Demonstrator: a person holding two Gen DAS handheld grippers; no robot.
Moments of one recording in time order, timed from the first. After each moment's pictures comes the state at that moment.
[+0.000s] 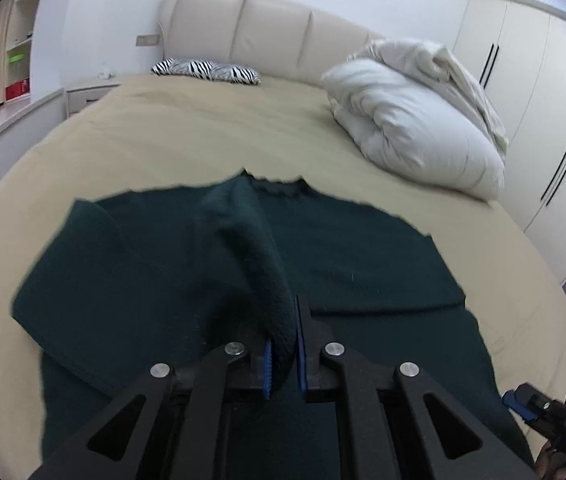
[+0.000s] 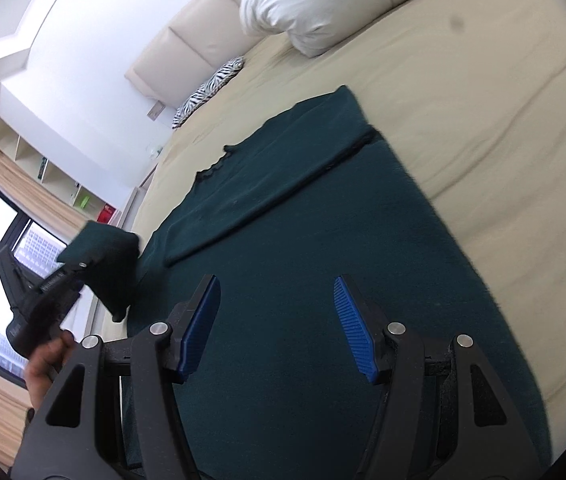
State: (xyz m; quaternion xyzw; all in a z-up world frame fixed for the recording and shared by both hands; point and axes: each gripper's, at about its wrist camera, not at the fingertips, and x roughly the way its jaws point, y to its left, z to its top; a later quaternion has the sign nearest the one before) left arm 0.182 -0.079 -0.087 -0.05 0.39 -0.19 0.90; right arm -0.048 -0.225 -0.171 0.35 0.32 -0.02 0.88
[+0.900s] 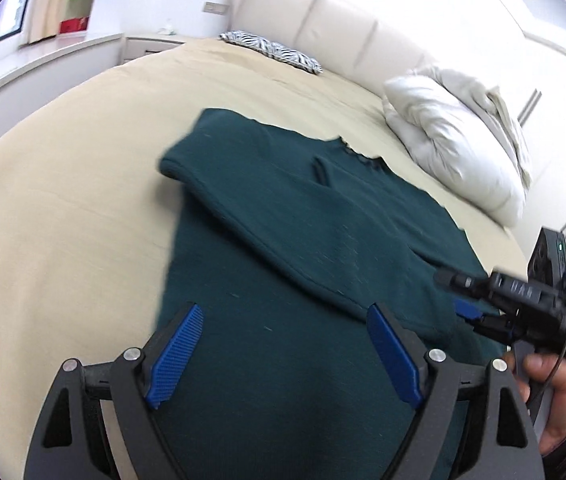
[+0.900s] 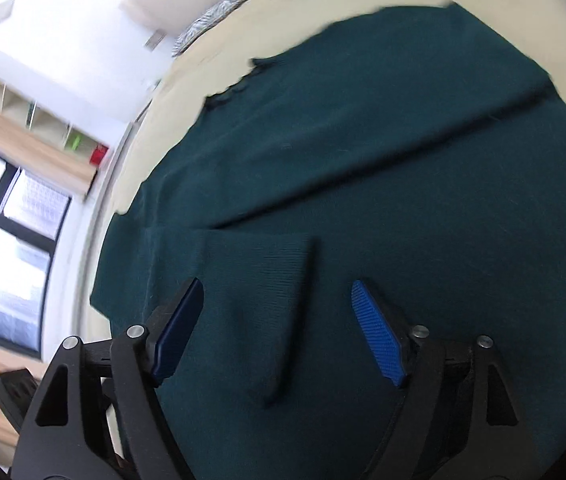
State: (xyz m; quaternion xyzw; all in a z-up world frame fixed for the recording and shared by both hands) left arm 0.119 0.070 -0.121 -0.16 0.40 -0.13 0.89; right arm 0.118 -0.136 -0.205 0.29 0.45 0.04 0.84
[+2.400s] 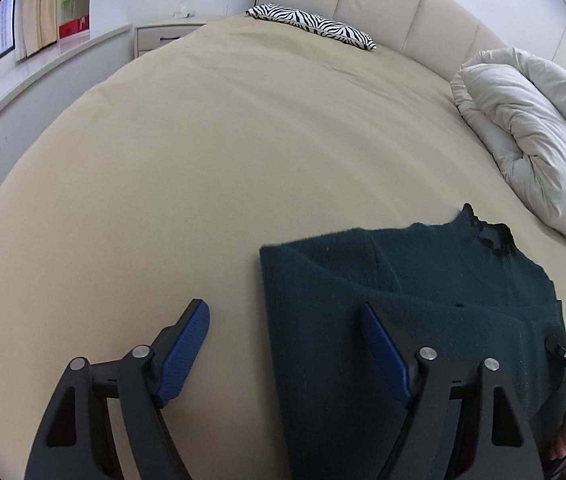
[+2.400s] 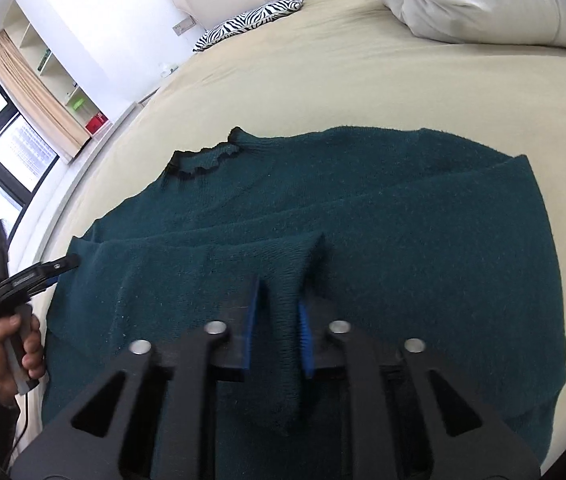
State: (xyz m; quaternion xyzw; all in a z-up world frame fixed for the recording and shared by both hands) left arm 0.346 0.093 -0.128 -0.08 0.46 -0.06 0.88; right arm 0.222 -0.198 -0.189 0.17 0.42 0.05 0.89
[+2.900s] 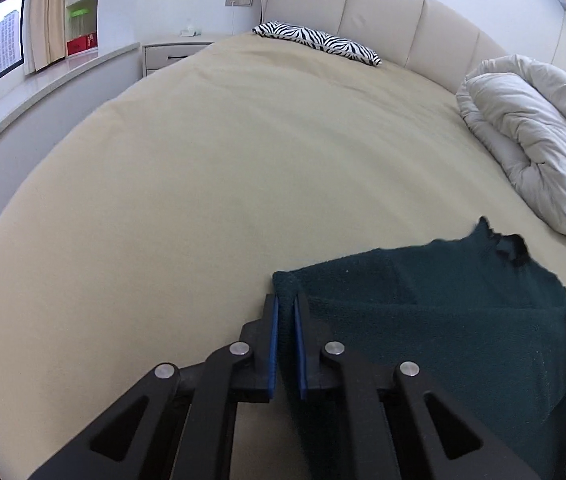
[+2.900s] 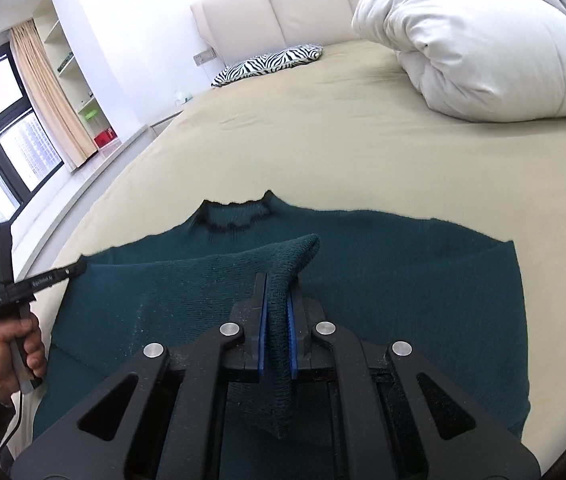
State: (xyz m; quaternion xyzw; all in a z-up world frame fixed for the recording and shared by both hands) left arm 0.349 0.110 -0.133 -0.08 0.43 -0.05 0.90; right arm 0.223 -0.181 -0.157 0.13 0.37 0.03 0.92
